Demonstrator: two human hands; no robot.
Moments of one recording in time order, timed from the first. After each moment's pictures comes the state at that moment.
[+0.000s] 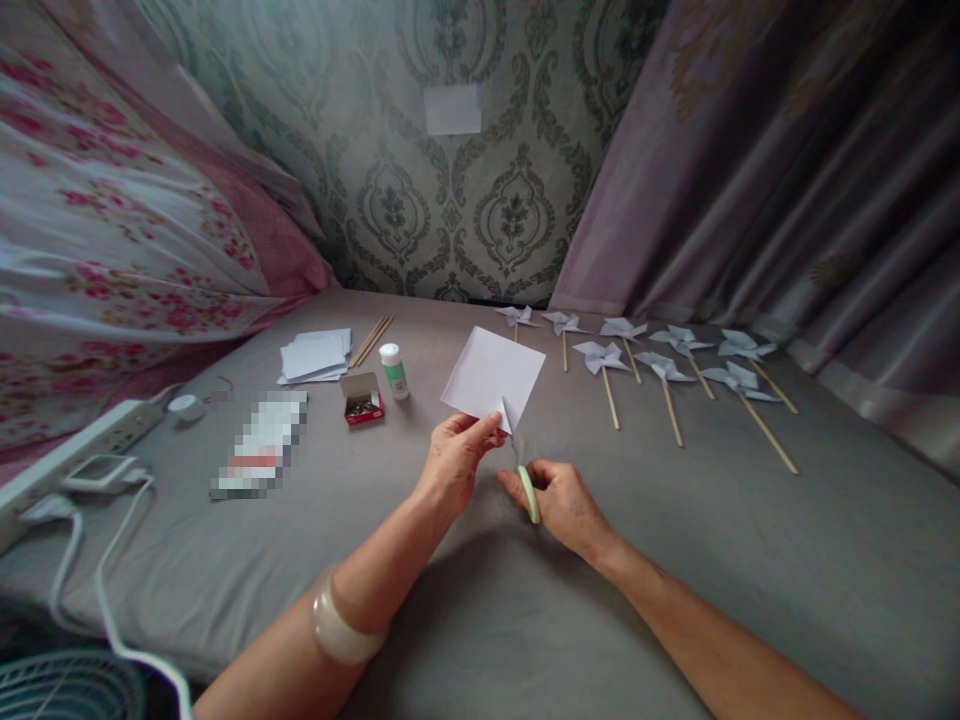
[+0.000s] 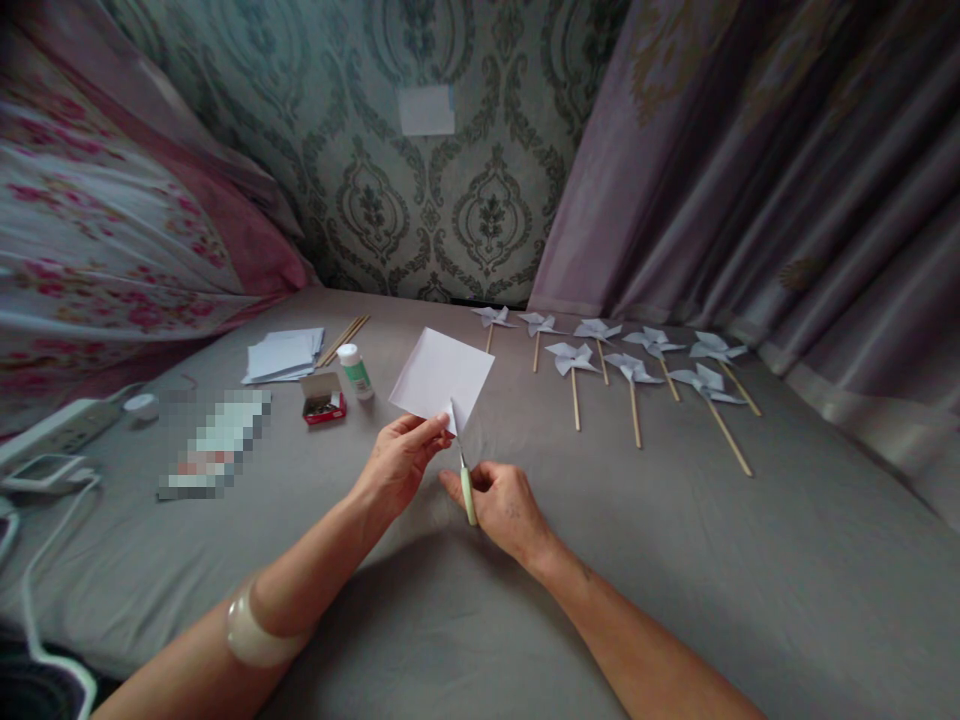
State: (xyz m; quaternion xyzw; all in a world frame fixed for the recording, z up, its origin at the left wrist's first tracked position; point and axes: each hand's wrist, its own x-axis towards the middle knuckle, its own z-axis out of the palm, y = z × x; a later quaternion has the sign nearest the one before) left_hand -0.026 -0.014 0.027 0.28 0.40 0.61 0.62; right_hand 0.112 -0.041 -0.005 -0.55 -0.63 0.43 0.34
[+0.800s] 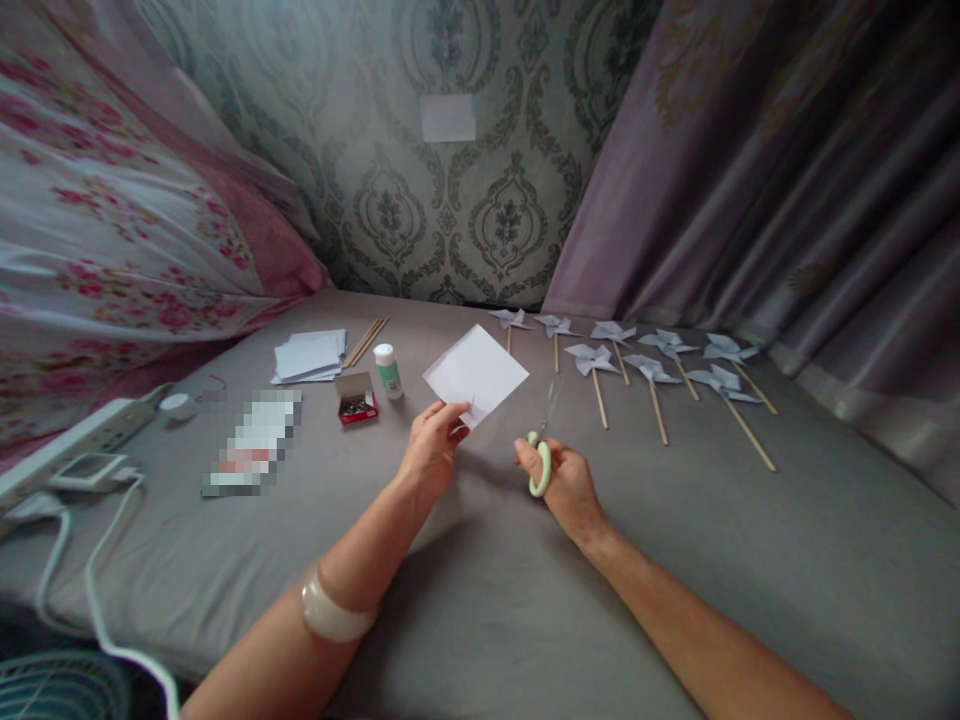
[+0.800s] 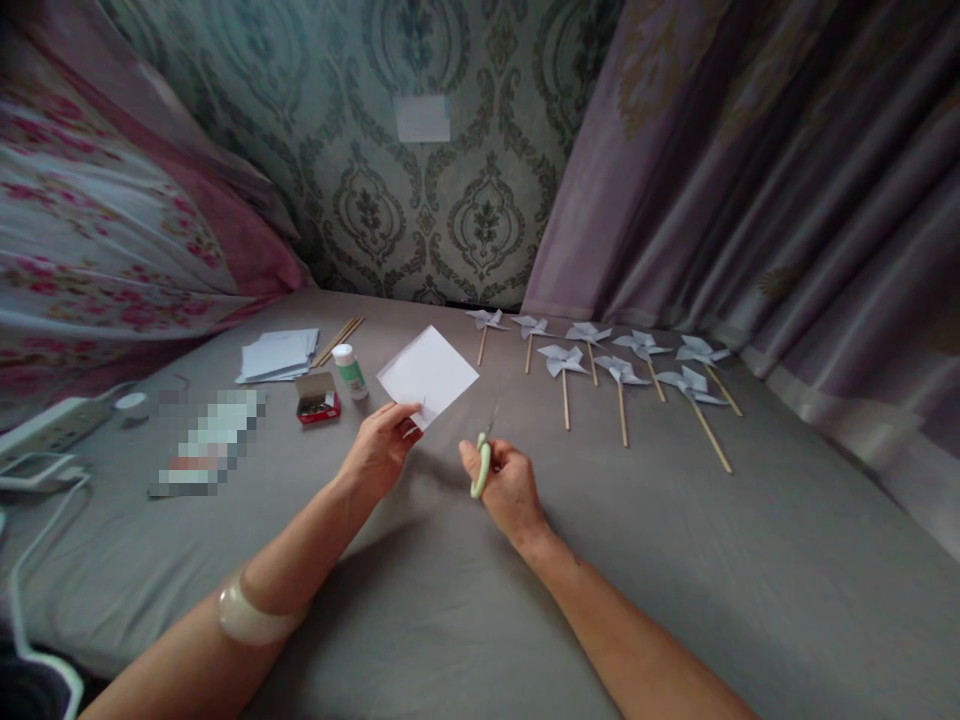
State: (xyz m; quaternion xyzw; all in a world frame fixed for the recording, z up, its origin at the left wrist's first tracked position) left_hand -0.041 0.002 0.028 0.22 0.42 0.65 0.60; right_hand 0.116 -0.036 0.006 -0.54 -0.55 0.43 0.47
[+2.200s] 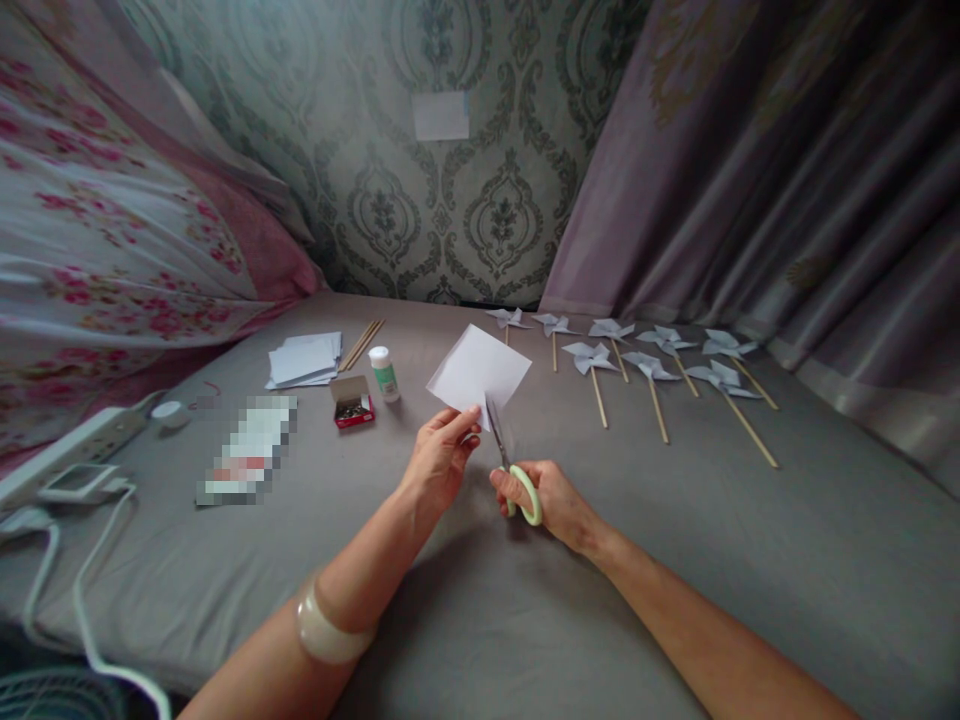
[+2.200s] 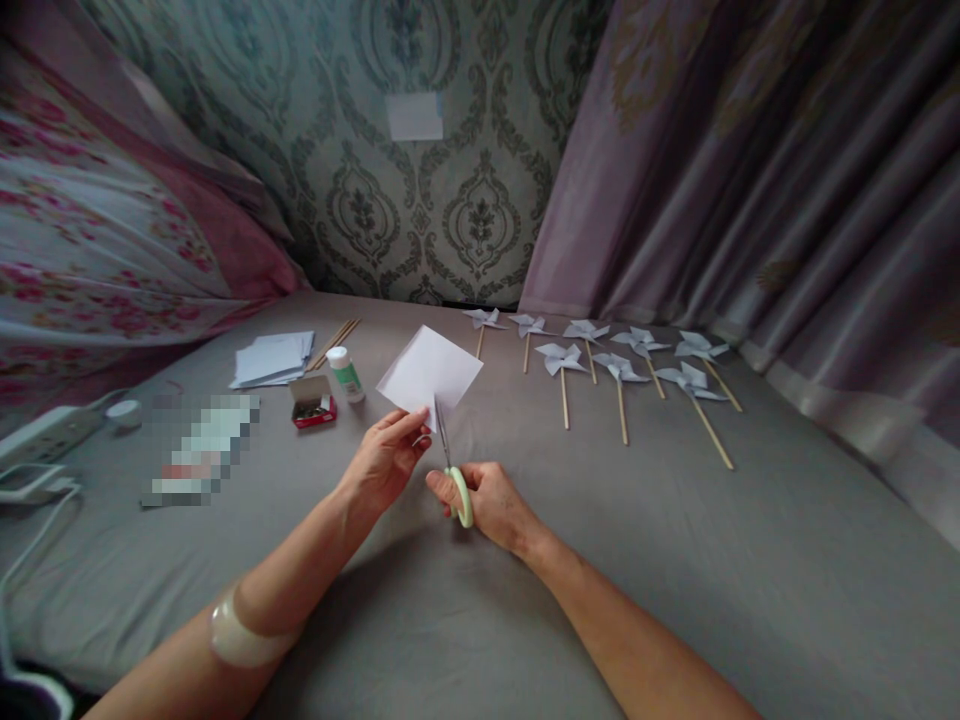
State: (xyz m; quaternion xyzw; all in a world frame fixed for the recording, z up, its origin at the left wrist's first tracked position) left_hand -0.032 -0.008 0.031 0.23 0.39 0.62 0.64; right_hand 0.111 -0.042 0.020 -0.48 -0.58 0.58 0.31
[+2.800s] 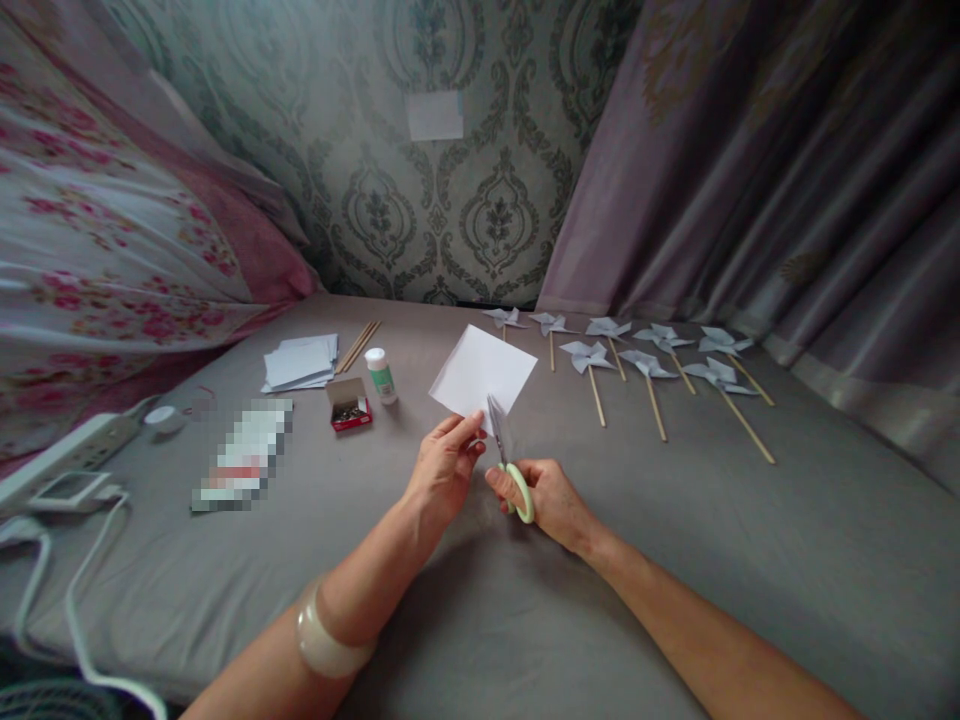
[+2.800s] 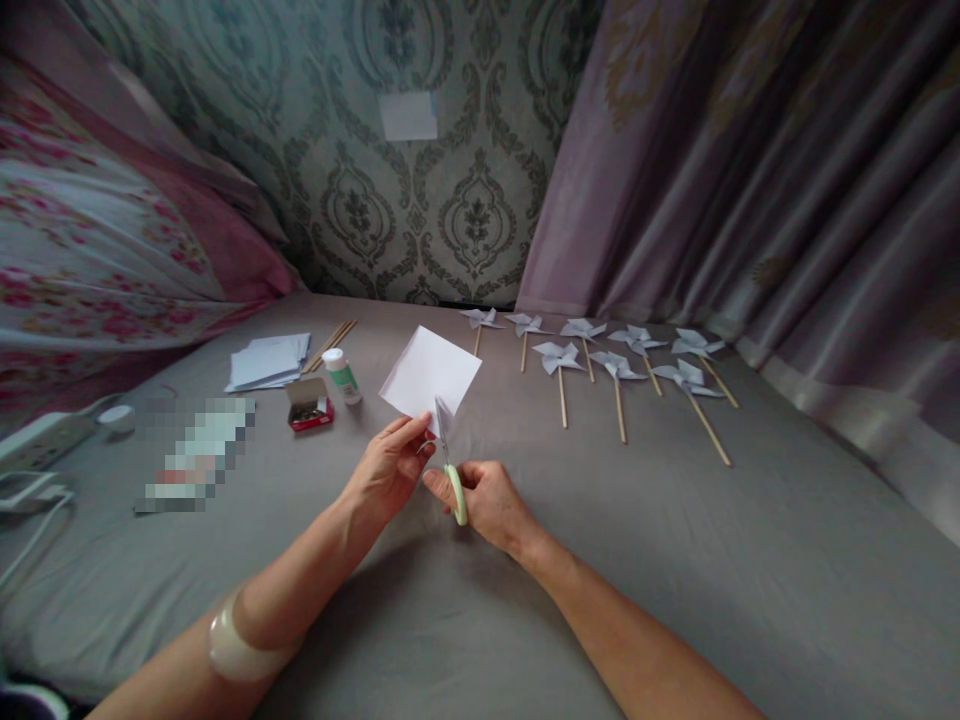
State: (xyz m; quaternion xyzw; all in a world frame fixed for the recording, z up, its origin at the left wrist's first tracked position) left_hand -0.024 -0.013 0.029 0.21 0.38 0.62 0.65; right_hand 0.109 -0.041 0.009 -0.49 -0.58 0.55 0.34
